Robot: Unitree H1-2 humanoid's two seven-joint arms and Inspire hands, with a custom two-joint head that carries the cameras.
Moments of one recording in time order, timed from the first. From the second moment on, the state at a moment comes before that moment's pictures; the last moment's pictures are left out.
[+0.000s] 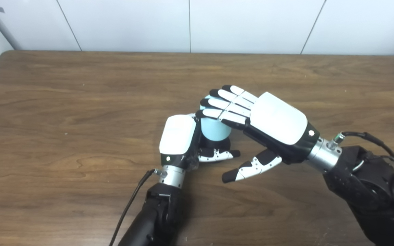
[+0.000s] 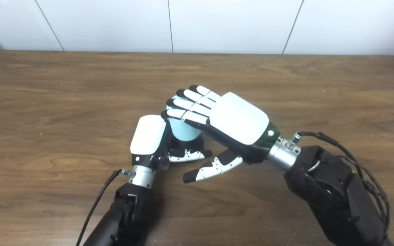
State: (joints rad) left arm -0.07 0.02 -0.50 -0.04 1.02 0.16 0.28; right arm -0.20 -0.43 0.32 -0.58 -0.71 -0.19 0.46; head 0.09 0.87
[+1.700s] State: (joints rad) left arm -0.07 0.03 -0.51 -0.04 1.02 0.16 0.27; right arm -0.19 -0.43 0.35 -0.51 -0.68 -0.20 0.36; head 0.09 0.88
